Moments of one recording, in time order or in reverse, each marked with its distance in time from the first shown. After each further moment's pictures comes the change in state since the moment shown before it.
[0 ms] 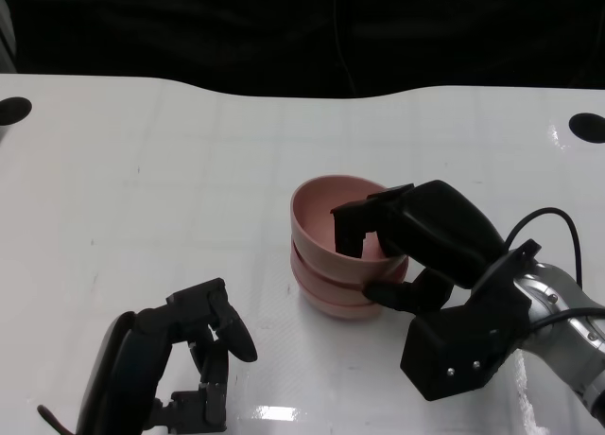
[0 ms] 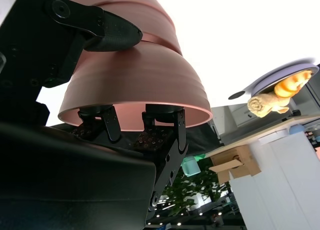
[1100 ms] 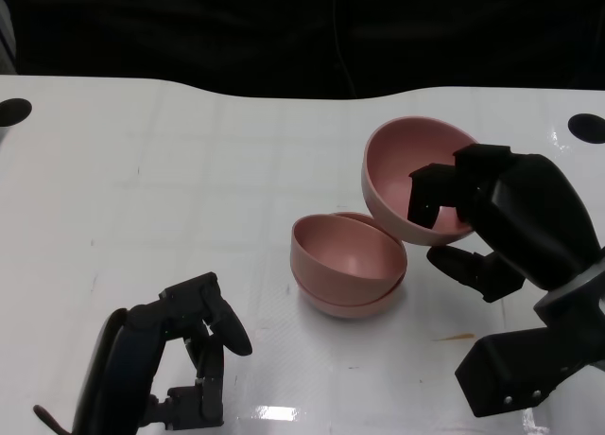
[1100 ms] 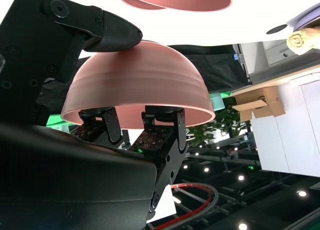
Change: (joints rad) left arm 0.002 -0.009 0.010 -0.014 -0.018 0.017 0.003; right arm 0.188 -0.166 -0.105 -0.364 -0.068 0.125 -0.184
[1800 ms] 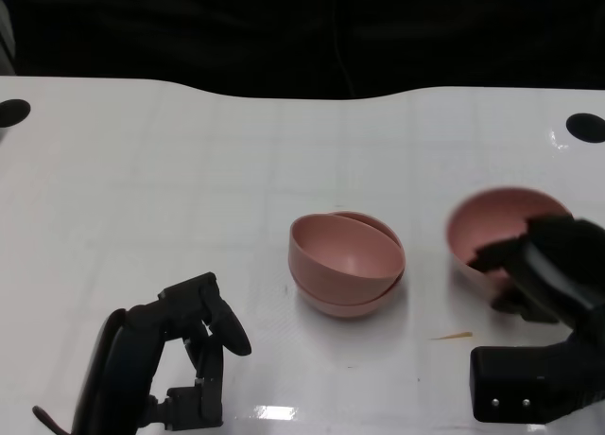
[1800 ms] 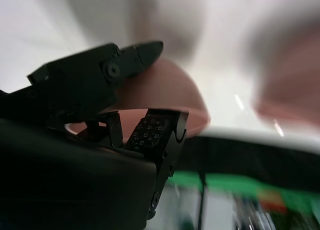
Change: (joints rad) left arm 0.000 -0.001 0.001 0.000 -0.001 -0.001 0.000; right arm 0.088 -0.054 0.022 0.009 -0.141 0.251 0.026
